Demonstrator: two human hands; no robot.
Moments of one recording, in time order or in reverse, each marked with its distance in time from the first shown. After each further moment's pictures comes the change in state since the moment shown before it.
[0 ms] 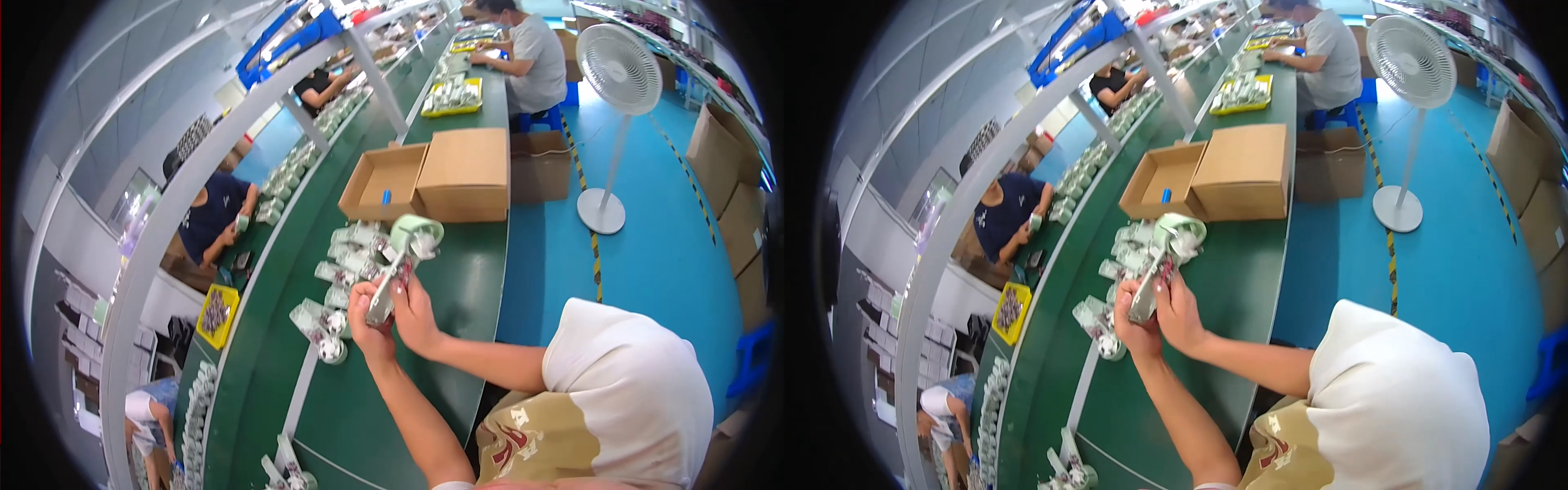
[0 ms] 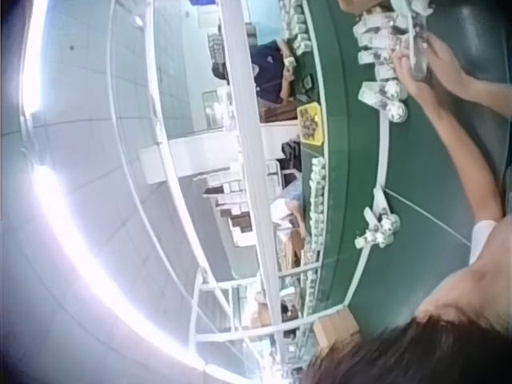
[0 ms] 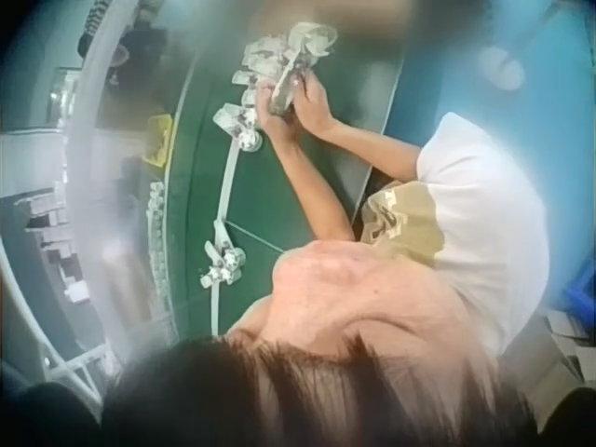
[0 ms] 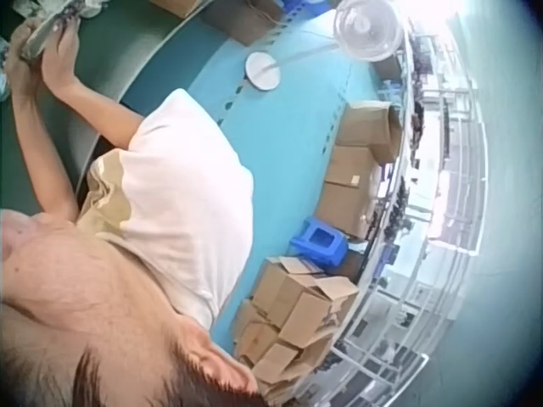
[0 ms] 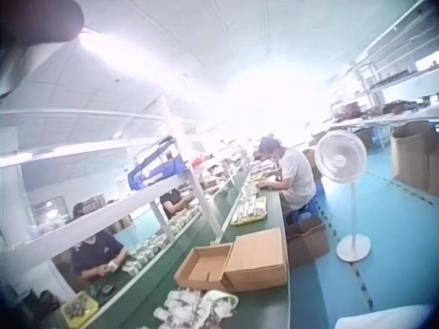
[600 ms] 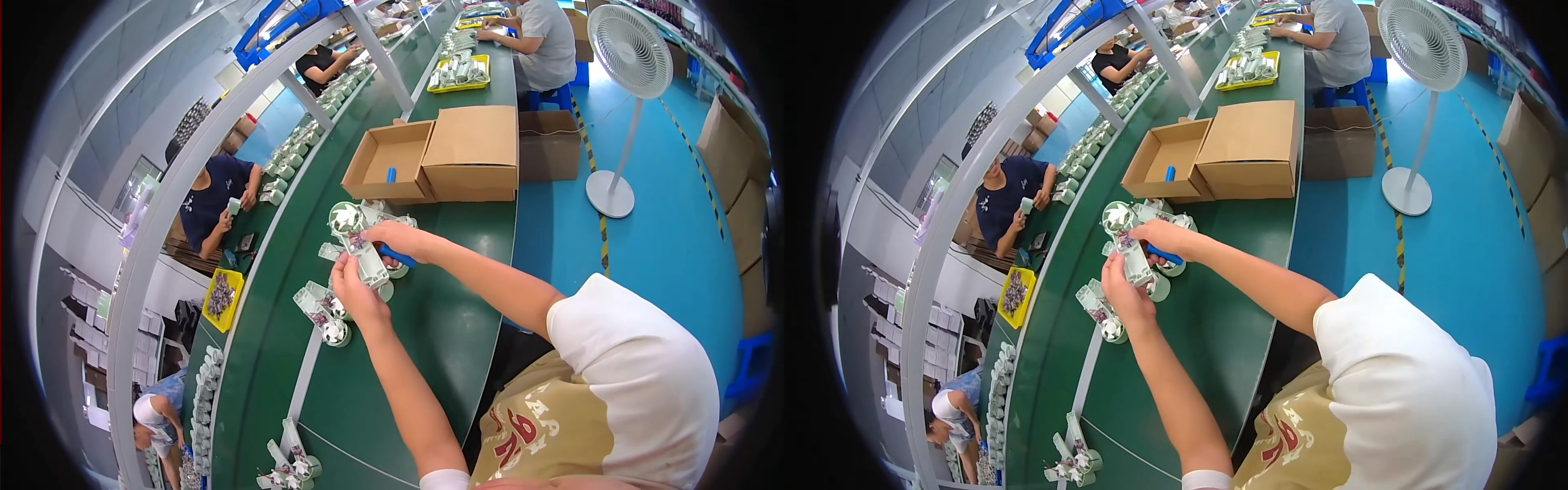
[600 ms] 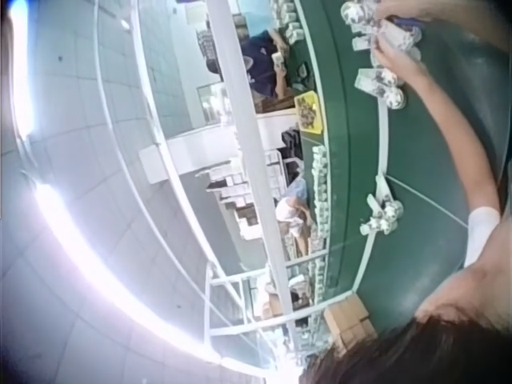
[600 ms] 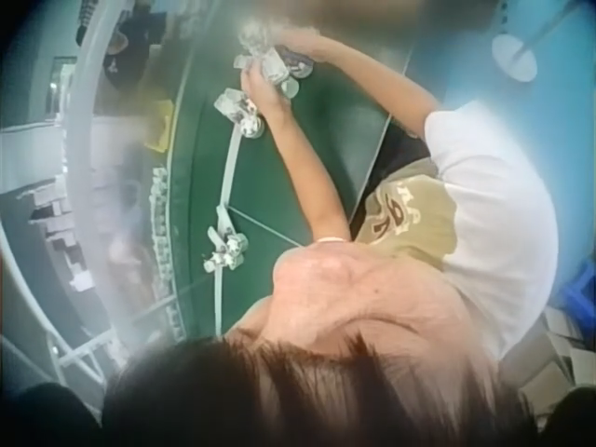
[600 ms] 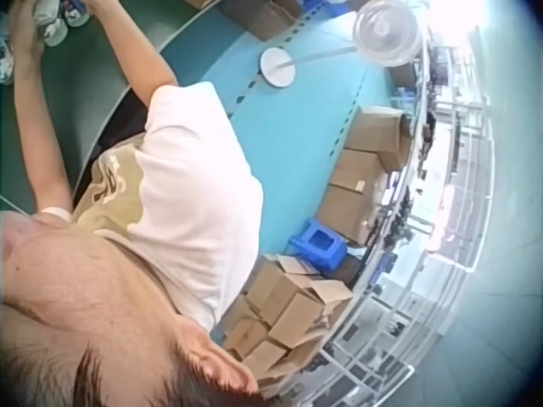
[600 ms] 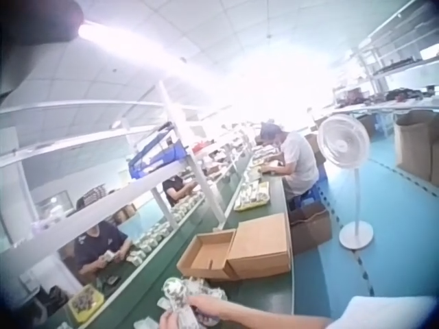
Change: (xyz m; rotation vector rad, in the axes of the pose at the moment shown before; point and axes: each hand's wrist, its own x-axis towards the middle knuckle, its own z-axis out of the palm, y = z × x) left_hand 0.036 0.004 0.008 0.206 0.326 -0.019; right_hand 0.122 0.021 -0.005 0.161 -0.837 0.759
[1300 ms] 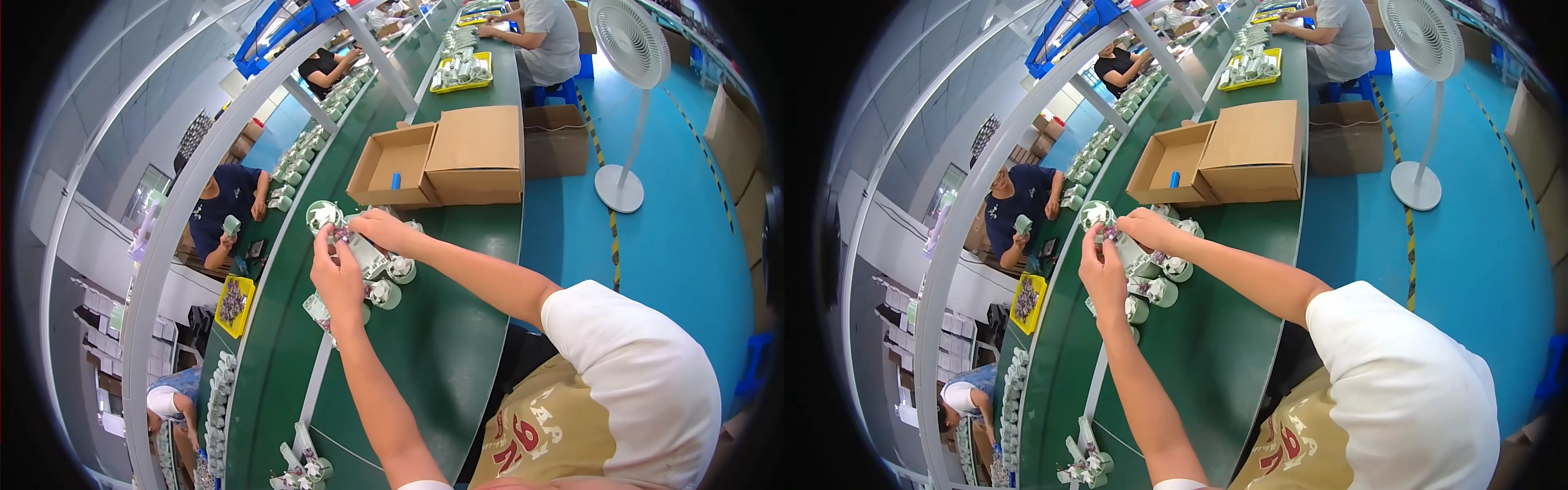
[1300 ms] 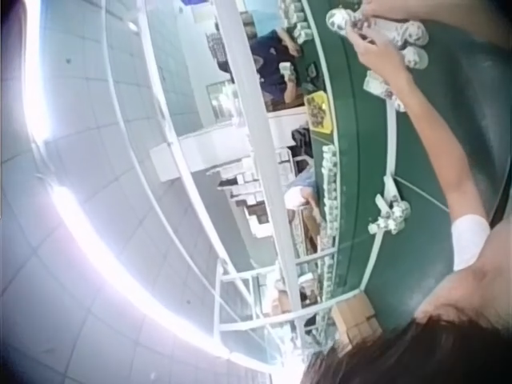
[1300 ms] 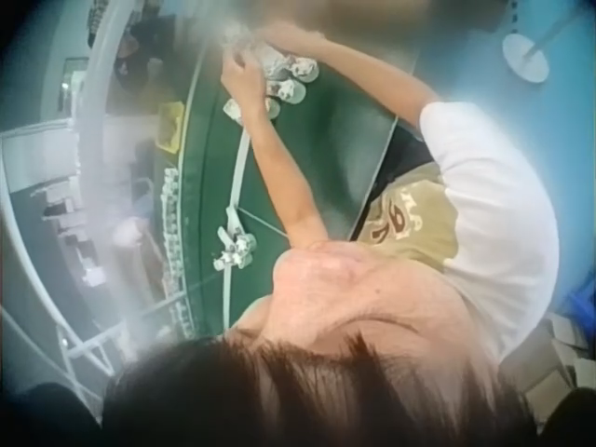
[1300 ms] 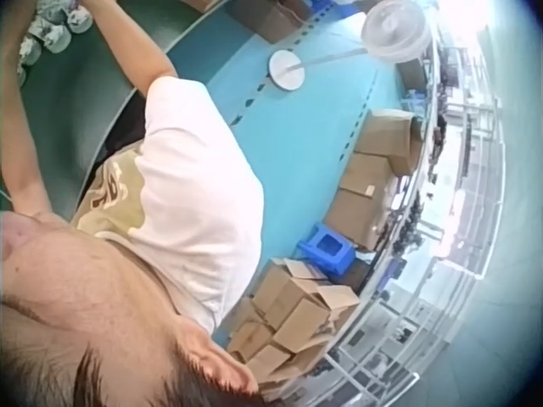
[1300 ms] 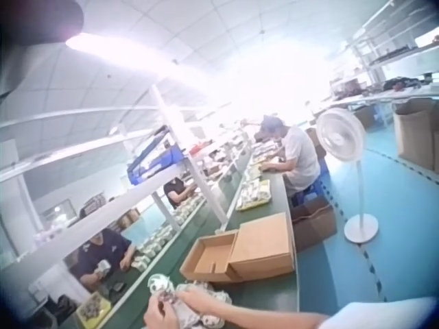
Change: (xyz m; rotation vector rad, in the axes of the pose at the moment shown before) left_hand 0.032 0.050 0.013 0.942 -0.064 0.533; right_hand 0.038 -0.015 0.010 -0.035 0.136 -0.281
